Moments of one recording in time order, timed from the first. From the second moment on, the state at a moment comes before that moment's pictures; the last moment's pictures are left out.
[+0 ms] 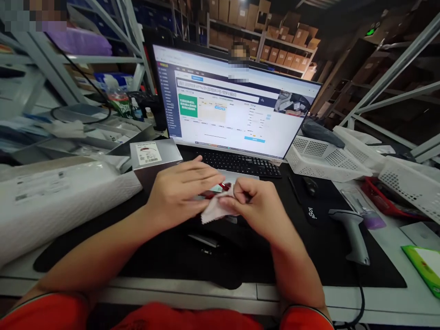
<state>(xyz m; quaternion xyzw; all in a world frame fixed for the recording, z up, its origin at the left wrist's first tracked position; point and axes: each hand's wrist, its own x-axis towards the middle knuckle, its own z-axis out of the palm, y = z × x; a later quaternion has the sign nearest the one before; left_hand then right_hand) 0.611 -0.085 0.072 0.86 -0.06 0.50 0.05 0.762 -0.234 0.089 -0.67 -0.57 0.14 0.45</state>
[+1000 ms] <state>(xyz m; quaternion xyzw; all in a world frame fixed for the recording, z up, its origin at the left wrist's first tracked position) 0.597 -0.092 0.080 0.86 0.12 0.50 -0.03 0.767 -0.239 0.080 -0.63 -0.44 0.16 0.62</state>
